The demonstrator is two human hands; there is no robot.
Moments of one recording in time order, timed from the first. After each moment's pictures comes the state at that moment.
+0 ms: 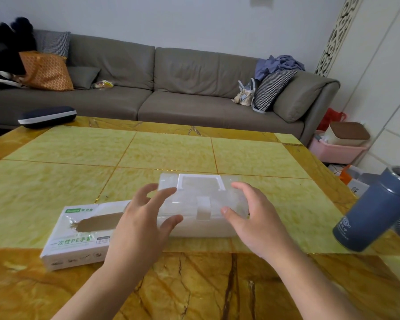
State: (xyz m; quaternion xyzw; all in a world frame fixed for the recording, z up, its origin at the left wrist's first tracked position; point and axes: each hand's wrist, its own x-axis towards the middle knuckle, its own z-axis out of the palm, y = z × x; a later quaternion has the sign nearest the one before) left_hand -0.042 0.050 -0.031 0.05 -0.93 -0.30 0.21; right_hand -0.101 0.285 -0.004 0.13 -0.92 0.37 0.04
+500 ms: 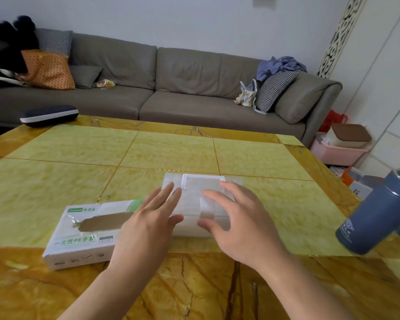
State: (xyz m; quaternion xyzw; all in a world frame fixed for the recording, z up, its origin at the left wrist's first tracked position) left_hand -0.049 0.050 -0.042 -0.03 -0.94 -0.24 0.26; right_hand -0.094 0.260 -0.004 0.25 -0.94 0.18 0.12
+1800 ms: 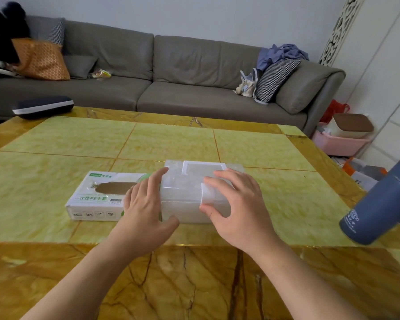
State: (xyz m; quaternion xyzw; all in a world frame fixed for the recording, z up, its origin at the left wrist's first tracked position) left_hand -0.069 0.026 -0.051 -0.02 -0.94 -0.31 0.14; right_hand -0.117 0.253 -0.032 0.28 -0.91 0.24 0.21
